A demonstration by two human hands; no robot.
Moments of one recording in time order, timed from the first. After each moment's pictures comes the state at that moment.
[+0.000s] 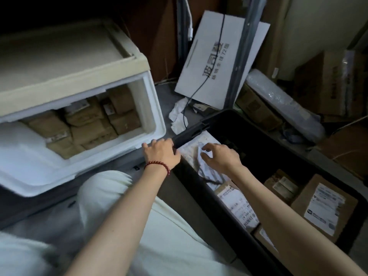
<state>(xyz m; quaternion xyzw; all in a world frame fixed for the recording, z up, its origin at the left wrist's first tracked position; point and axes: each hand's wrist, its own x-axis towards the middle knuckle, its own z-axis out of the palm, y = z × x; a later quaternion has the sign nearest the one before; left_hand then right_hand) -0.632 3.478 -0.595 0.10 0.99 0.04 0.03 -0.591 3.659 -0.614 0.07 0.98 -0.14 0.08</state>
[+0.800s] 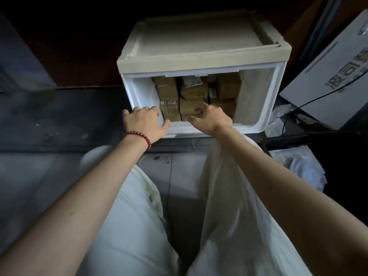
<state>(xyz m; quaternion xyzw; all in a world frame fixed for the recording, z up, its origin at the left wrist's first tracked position) -0.566 3.216 -0.528 -0.16 0.98 -0.03 -0.06 -0.637 3.383 -0.534 -0.14 0.95 -0.25 0.07</state>
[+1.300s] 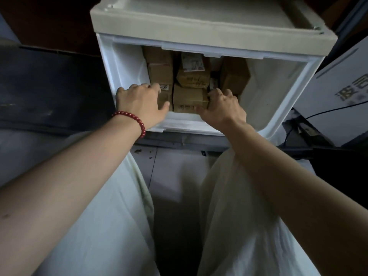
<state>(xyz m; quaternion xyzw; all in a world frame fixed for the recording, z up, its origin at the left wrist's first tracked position) -0.629 3.206 -0.565 -0.12 0.99 0.00 -0.10 -0.699 3.382 -0.568 -0.13 0.98 -0.15 0.02</state>
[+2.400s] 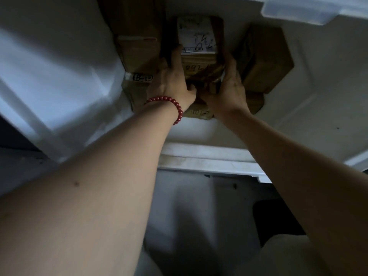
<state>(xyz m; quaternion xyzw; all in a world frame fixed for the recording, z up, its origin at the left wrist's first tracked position) -0.836 3.217 -0.663 -0.16 0.94 0.28 -0.11 -0.860 3.339 -0.656 -0.12 0.92 -0.38 -0.02</state>
